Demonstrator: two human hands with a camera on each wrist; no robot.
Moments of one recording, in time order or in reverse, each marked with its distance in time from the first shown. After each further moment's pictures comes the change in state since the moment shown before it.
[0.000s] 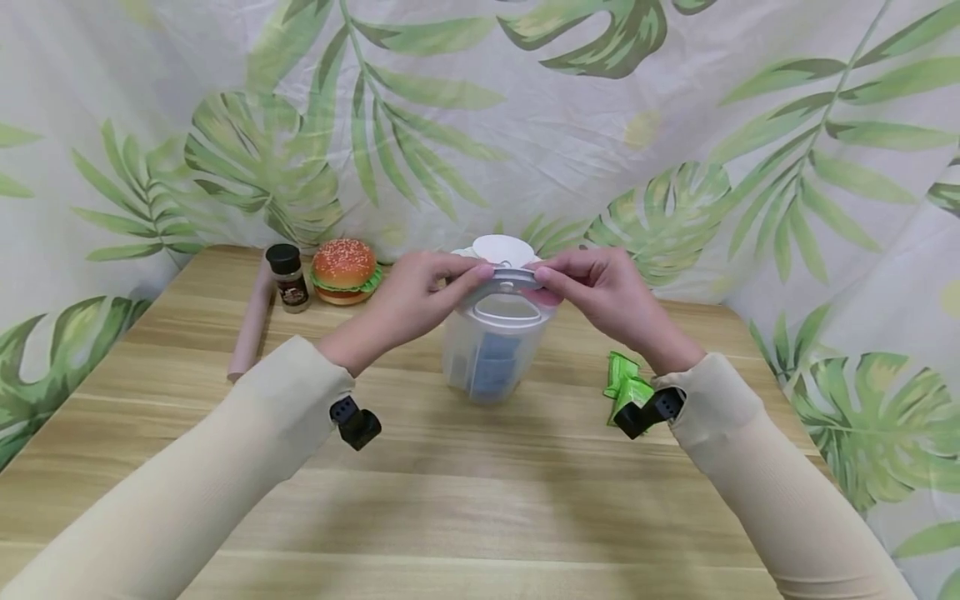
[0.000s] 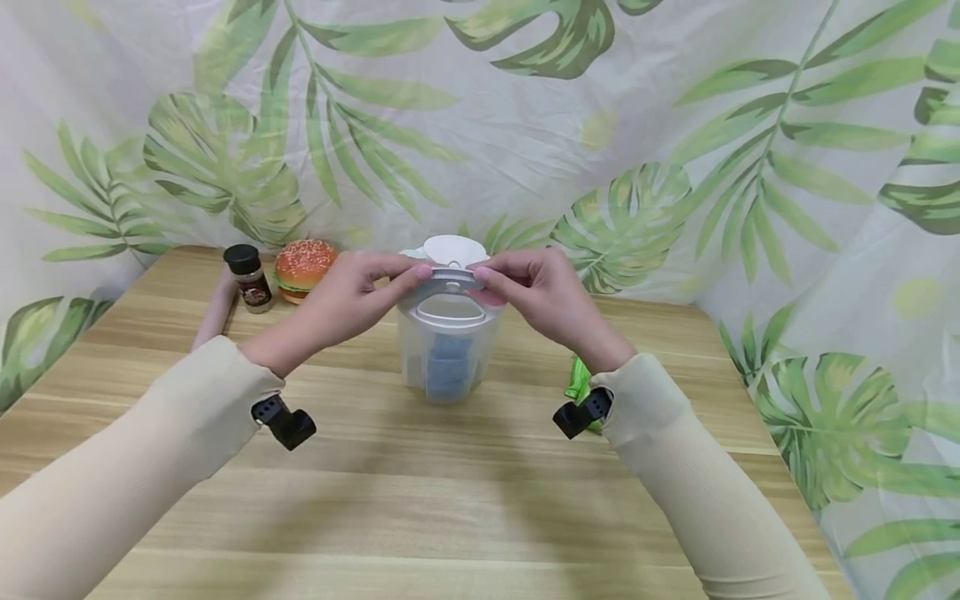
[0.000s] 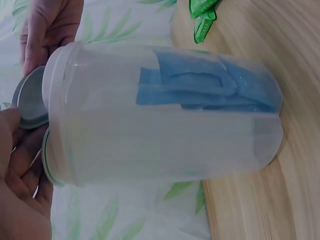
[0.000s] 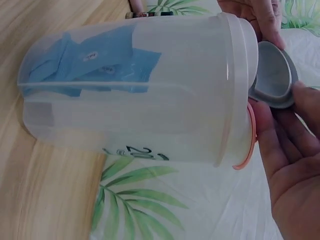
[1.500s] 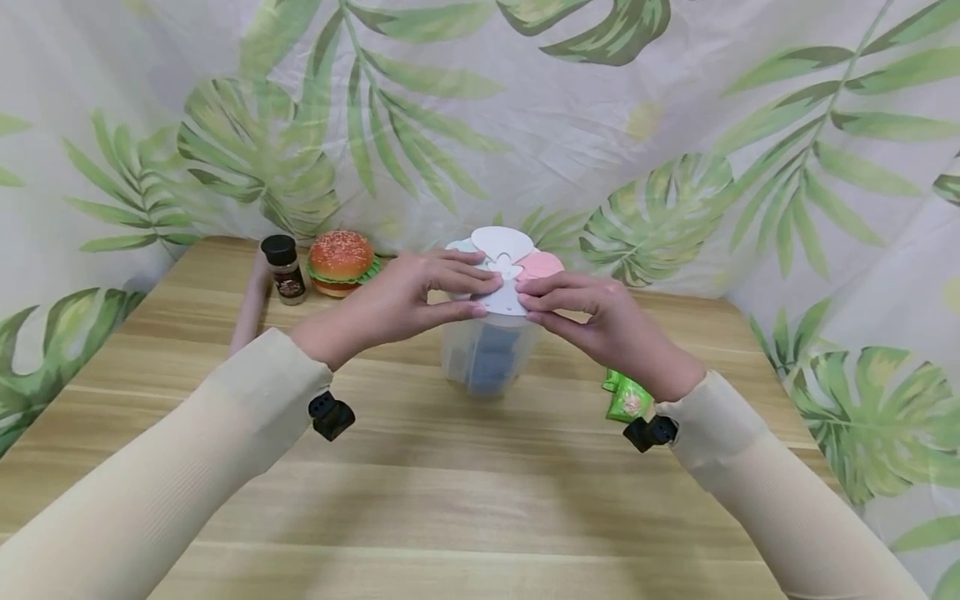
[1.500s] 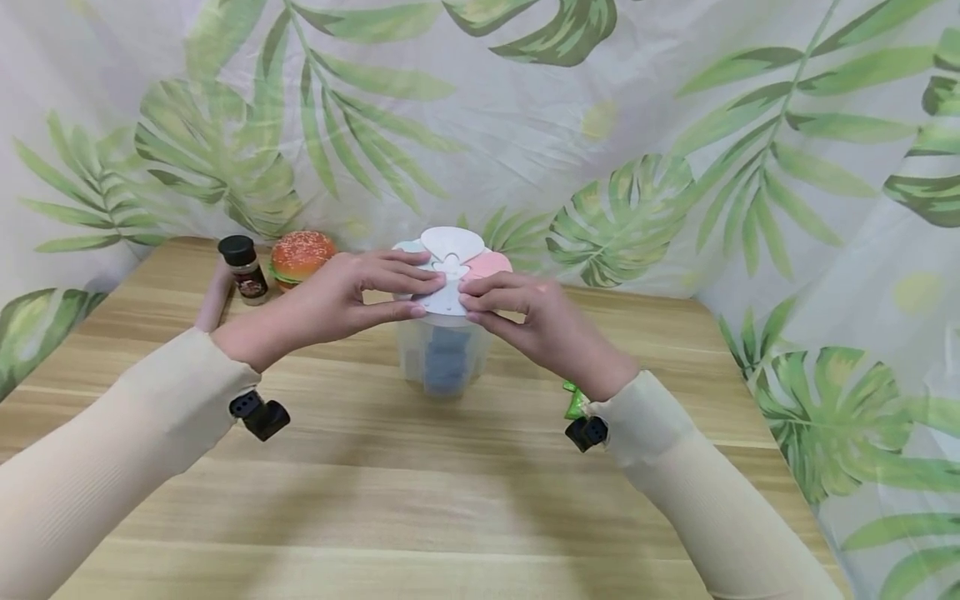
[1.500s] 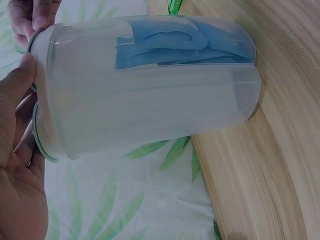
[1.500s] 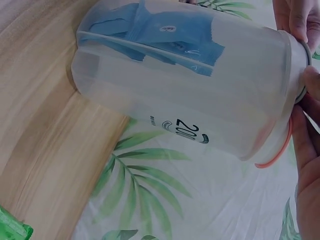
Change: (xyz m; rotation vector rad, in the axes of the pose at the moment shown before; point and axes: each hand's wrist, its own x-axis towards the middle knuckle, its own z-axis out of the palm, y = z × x) left_hand -0.008 -0.012 -0.009 0.080 -0.197 0.225; right_hand -0.027 0.017 0.013 -0.270 -0.037 -0.475
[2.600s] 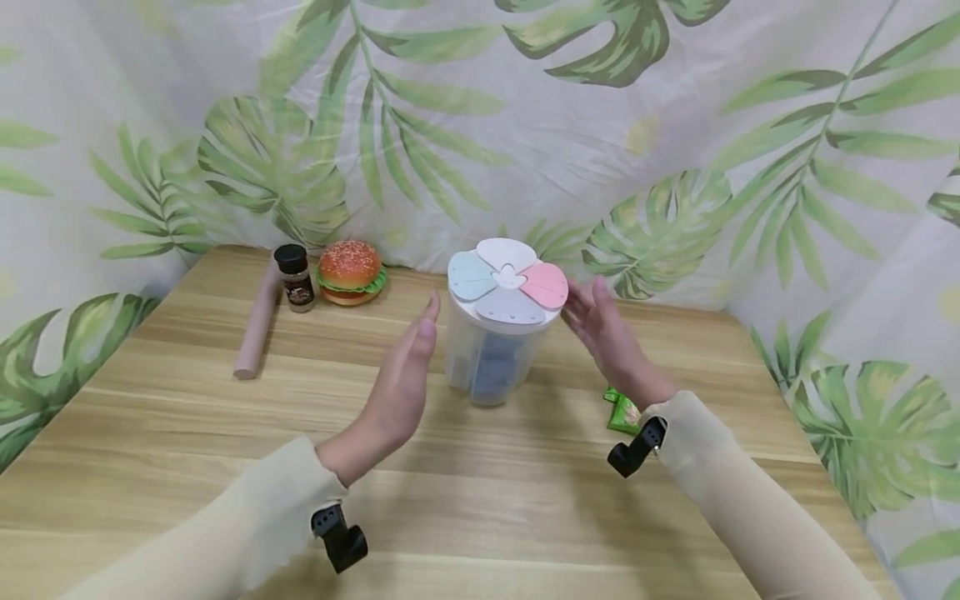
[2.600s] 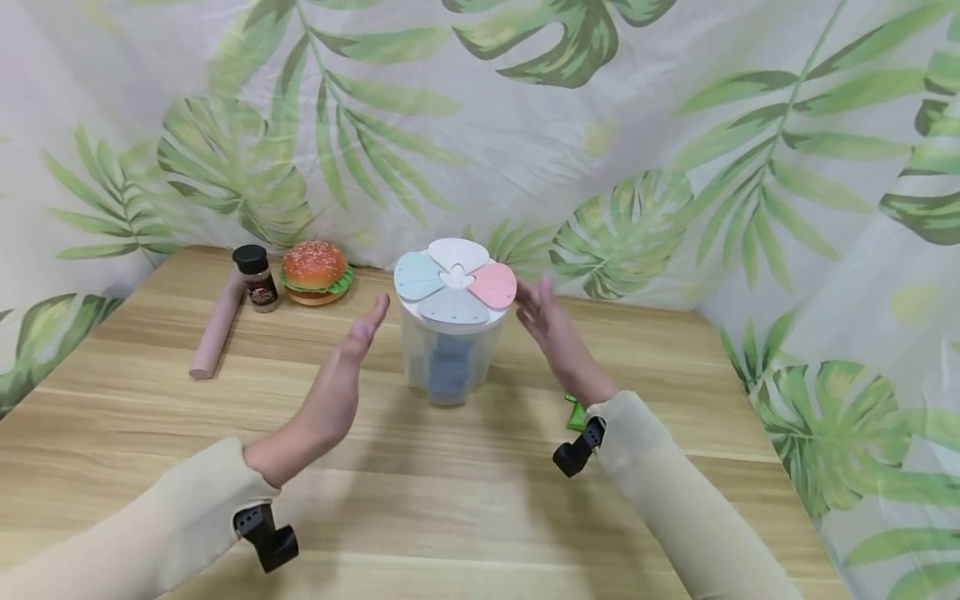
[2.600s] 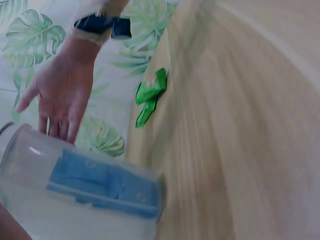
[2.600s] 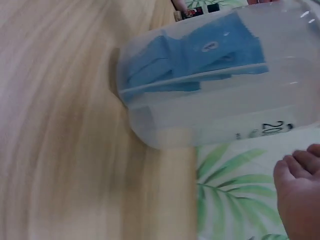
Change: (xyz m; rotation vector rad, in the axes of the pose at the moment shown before) left_hand -0.059 0.031 0.078 -0.435 0.446 -0.443; right_hand -0.021 0.045 0.022 0.683 0.126 0.605
